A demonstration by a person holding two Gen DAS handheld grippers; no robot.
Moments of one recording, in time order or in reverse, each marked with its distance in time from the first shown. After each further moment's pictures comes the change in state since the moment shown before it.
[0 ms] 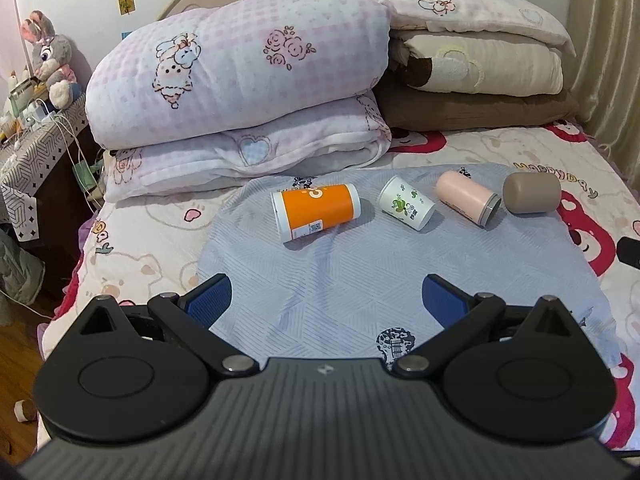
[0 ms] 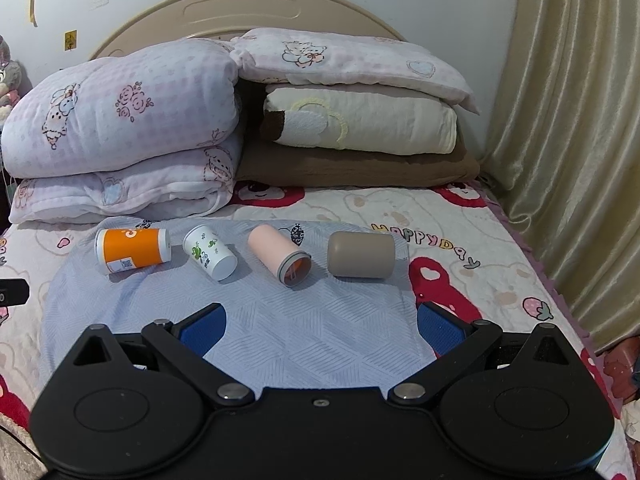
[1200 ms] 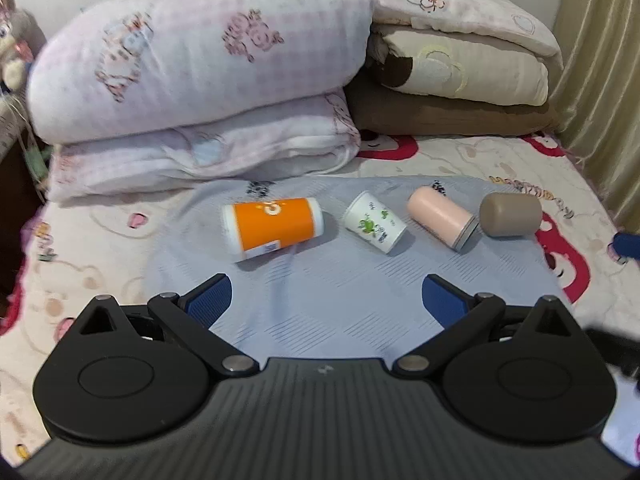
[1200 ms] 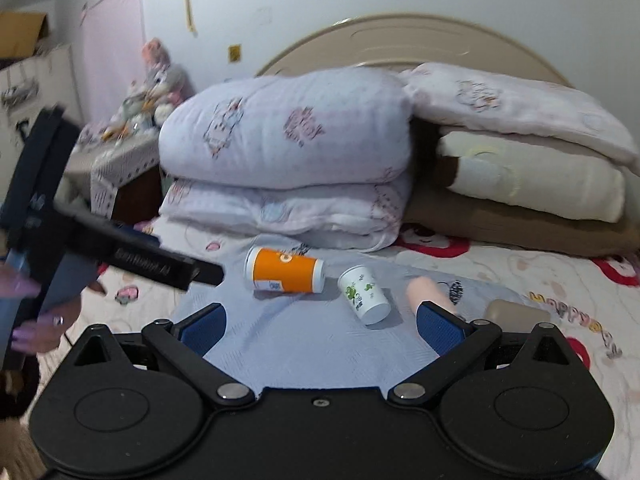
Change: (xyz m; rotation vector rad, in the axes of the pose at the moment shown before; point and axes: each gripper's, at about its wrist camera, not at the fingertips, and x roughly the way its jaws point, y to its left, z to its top) left arm 0.070 0.002 0.051 -0.049 0.059 -0.162; right arm 0.025 0.007 0.030 -0.208 -0.082 0.534
